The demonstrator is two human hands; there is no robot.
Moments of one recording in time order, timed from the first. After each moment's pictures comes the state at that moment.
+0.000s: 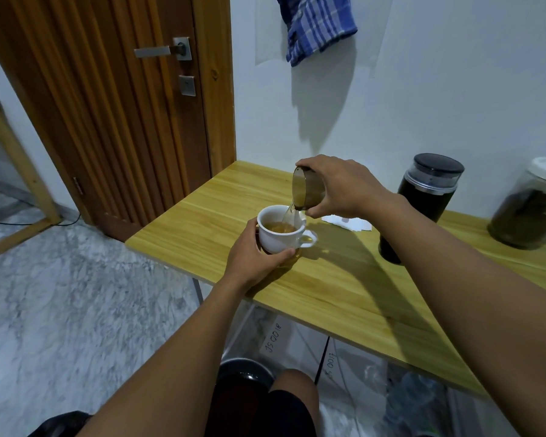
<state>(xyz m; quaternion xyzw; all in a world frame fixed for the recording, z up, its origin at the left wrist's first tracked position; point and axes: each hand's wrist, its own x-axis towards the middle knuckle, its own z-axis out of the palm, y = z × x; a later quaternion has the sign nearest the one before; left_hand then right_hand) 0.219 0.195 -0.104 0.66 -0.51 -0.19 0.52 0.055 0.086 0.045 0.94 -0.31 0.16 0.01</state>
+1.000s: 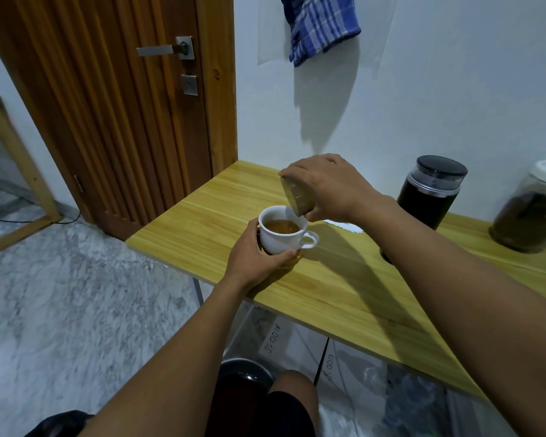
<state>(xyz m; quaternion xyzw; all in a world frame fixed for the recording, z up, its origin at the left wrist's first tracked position) 0.218 0.198 -0.103 0.65 -0.51 -0.20 0.53 0.070 0.093 0.044 0.95 -0.23 0.11 0.15</state>
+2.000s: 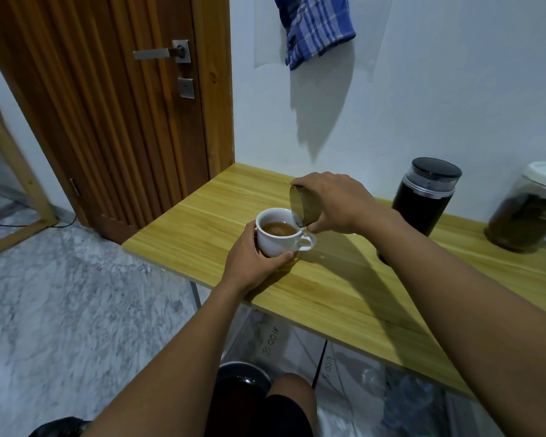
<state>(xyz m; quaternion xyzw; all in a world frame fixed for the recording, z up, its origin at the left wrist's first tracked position) 0.218 0.196 -0.104 0.66 -0.51 -0.18 0.52 0.056 0.082 0.025 0.95 -0.29 0.13 0.05</state>
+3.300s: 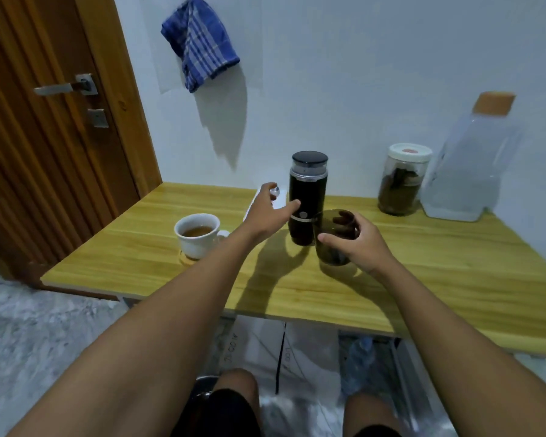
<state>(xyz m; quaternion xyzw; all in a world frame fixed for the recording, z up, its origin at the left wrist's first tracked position) 0.064 0.121 -0.016 0.59 -0.59 -0.29 0.47 -0.152 0.142 -0.037 0.67 -0.47 0.44 -0.38</state>
